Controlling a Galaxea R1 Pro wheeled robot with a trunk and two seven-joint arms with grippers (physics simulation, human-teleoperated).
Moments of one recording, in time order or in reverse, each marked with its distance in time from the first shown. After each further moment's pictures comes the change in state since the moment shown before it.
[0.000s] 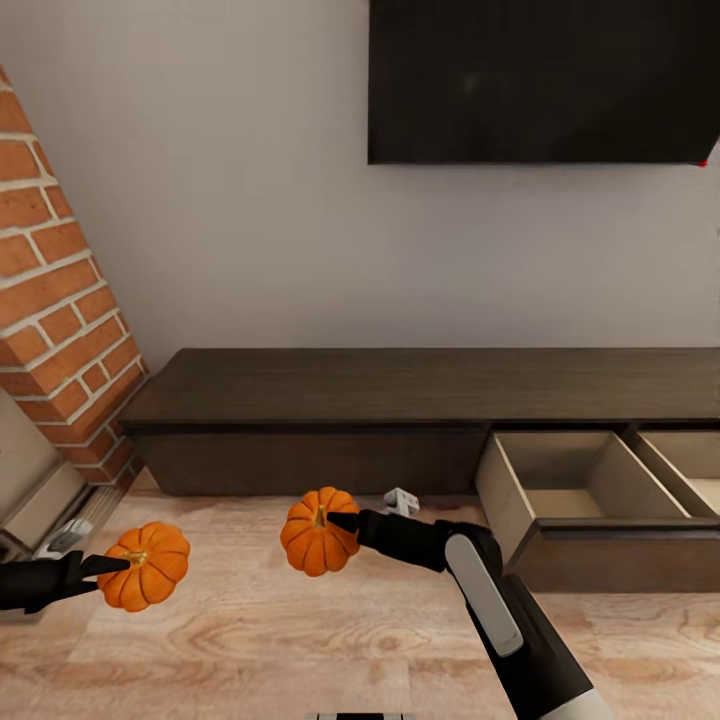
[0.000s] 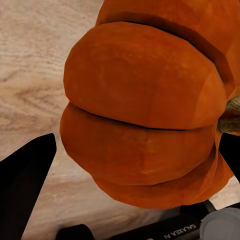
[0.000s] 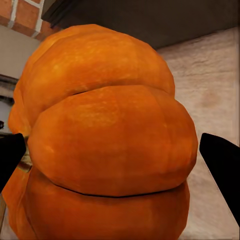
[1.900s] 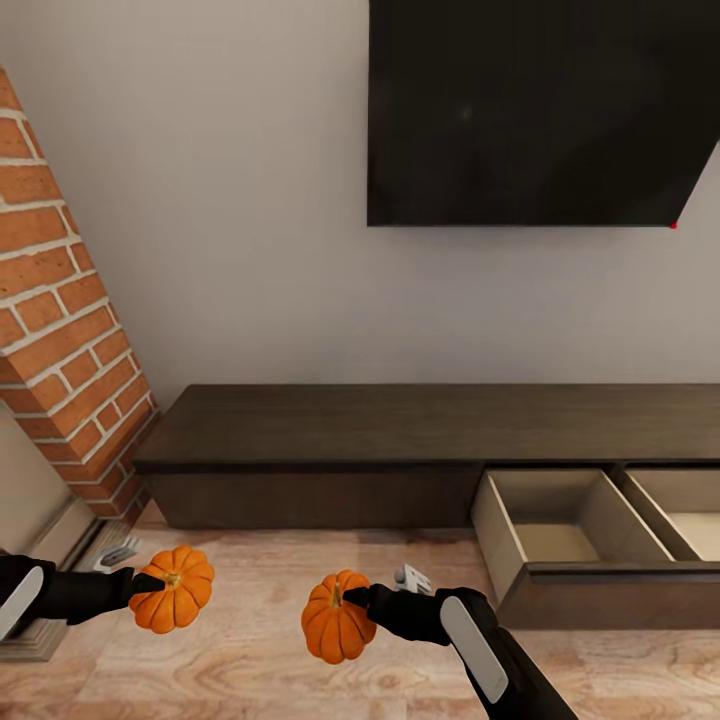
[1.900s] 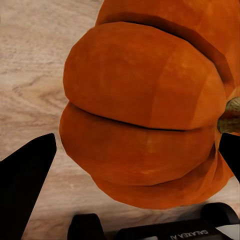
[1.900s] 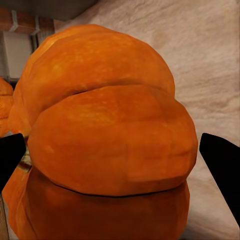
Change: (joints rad) left arm 0.000 -0.176 0.001 -0.029 -0.059 -0.003 0.342; right arm 0.049 0.001 -0.003 0.386 0.012 -0.110 -0.014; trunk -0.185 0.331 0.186
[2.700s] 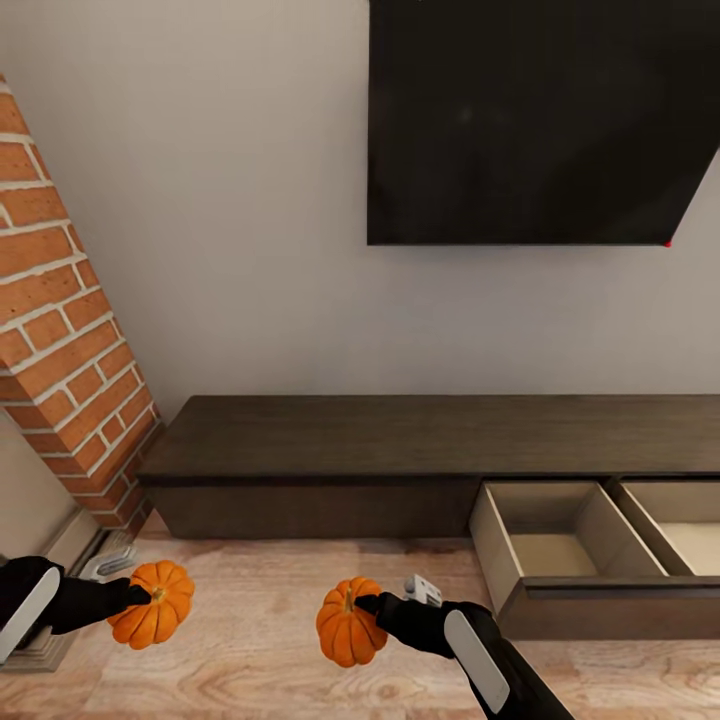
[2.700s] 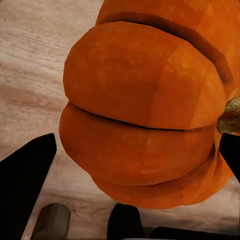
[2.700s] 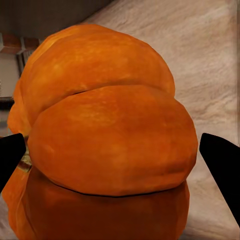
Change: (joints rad) left arm 0.000 -0.043 0.004 0.000 0.001 -0.007 0.309; right arm 0.000 -0.009 0.000 0.093 0.007 -0.117 -0.016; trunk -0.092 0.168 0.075
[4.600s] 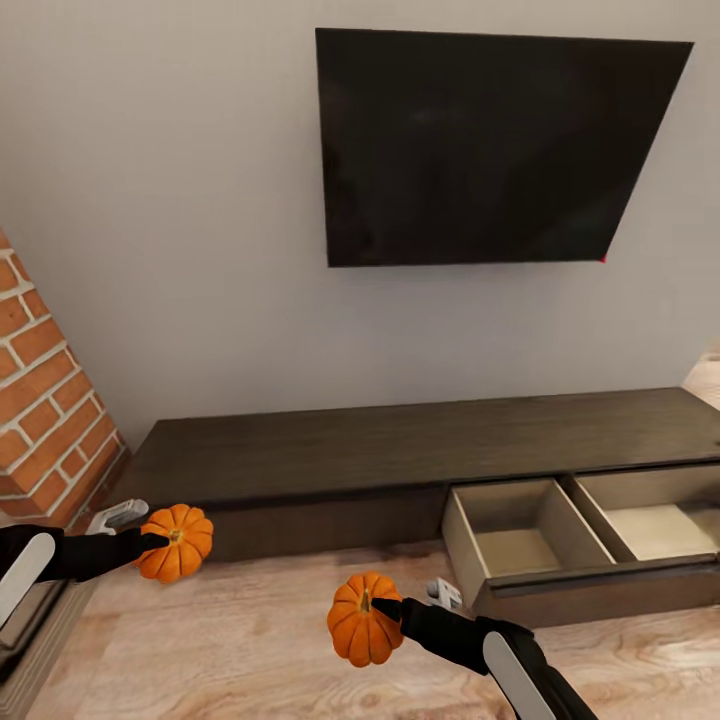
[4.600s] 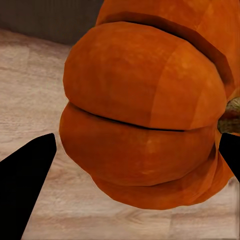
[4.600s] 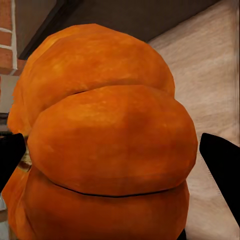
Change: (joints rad) left arm 0.010 0.016 0.050 -0.232 0.213 0.016 0.067; right arm 0.103 -0.120 -0.003 -0.162 0.010 -0.009 0.231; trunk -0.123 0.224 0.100
